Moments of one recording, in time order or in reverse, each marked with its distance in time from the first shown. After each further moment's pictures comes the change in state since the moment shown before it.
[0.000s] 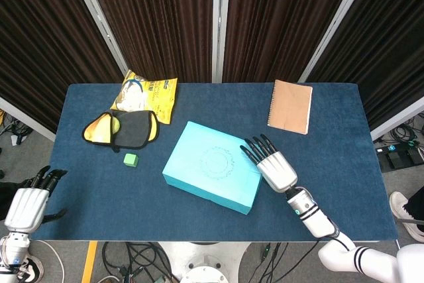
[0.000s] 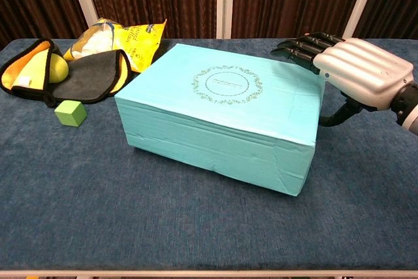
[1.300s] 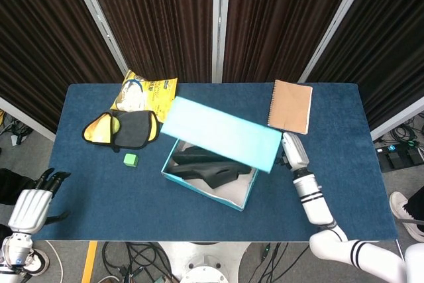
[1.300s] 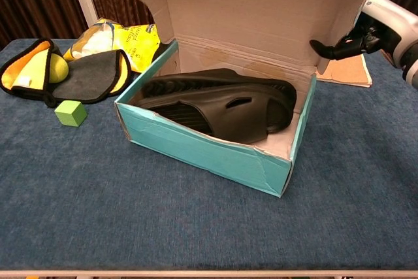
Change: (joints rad) left arm -0.007 -0.002 0.011 -0.006 0.001 -0.022 -0.015; right arm 0.007 0.036 0.196 -0.155 0.375 -0.094 0.691
